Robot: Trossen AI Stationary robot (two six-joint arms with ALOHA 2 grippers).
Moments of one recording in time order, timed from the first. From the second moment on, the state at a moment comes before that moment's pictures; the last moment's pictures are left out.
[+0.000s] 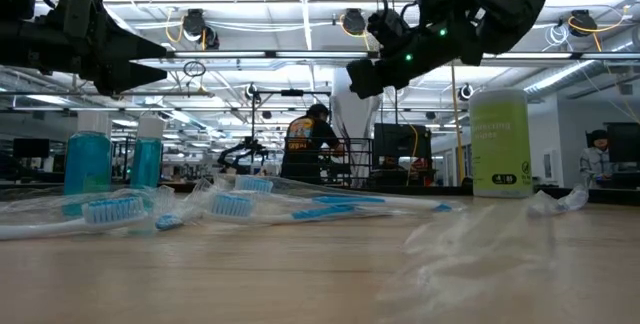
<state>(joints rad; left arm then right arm) 0.17 0.01 0.04 0.00 -0.21 -0.09 -0.18 1.60 0.74 0.75 0.73 -0.31</state>
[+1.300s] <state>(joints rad) 0.17 0.01 0.04 0.00 -0.21 -0.09 0.11 1.04 0.47 -0.79 0.17 1.50</state>
